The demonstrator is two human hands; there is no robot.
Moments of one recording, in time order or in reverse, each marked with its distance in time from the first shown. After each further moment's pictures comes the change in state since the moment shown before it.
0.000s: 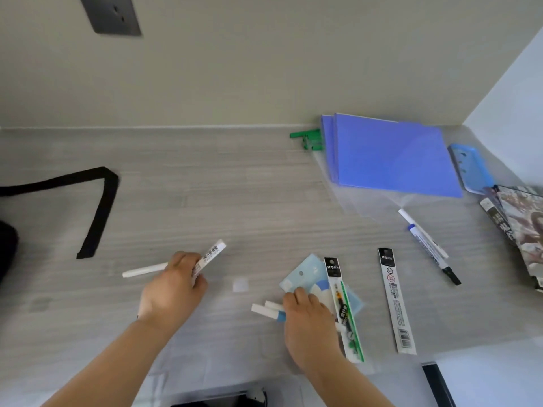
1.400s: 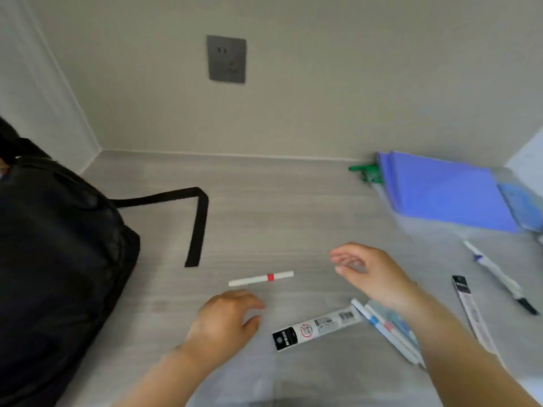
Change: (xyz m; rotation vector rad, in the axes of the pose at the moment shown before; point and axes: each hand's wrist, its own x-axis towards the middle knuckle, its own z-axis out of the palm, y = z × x) left_hand -0.023 -0.102 -0.067 -0.098 -0.104 0.394; right_hand 0.047 -0.085 -0.082 0.602 0.050 -0.110
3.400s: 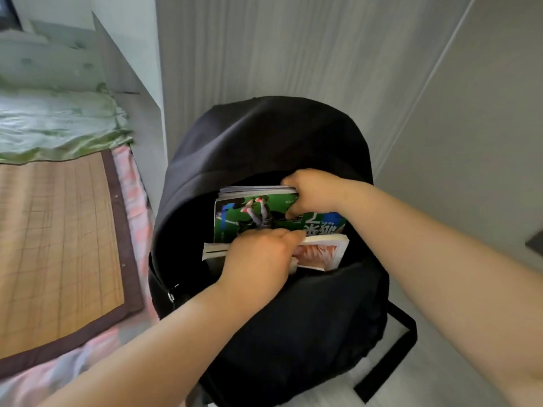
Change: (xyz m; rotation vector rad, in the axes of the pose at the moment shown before) left_hand -0.084 -0.078 -0.216 0.585 0.741 -0.695; right_hand 0.135 -0.438 0.183 -0.708 -0.634 -1.285
